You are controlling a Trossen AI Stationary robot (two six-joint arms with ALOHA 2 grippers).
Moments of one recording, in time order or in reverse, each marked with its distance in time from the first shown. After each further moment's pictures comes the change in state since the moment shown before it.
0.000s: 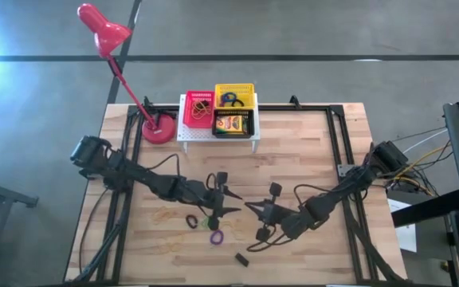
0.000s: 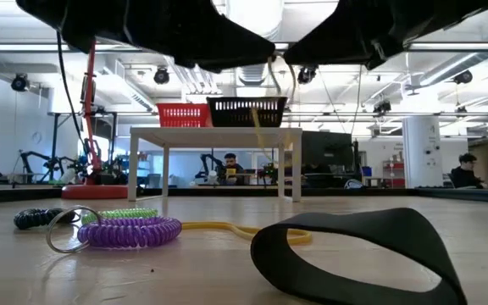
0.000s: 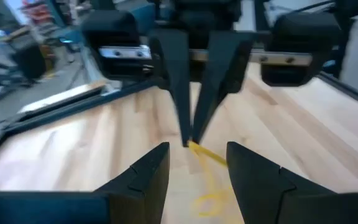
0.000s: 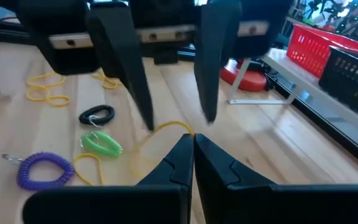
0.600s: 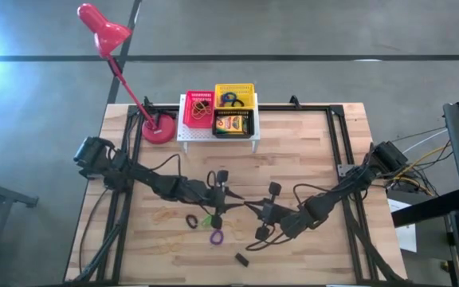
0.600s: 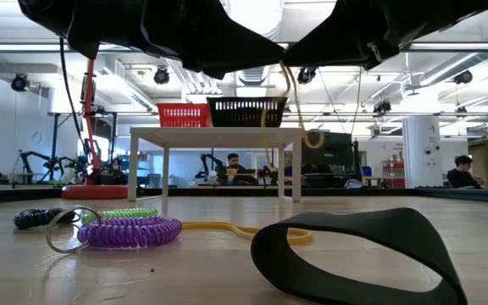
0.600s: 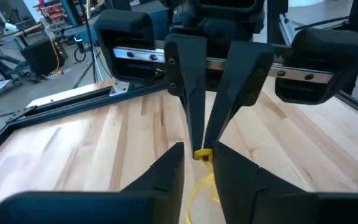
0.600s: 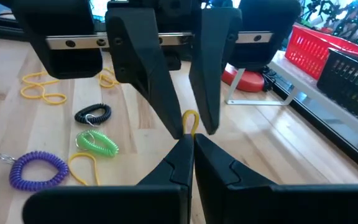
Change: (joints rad) left arm 0.013 0.036 0.002 0.070 -0.024 -0.055; right arm -0.001 0.005 0.003 0.000 -0.006 -0.018
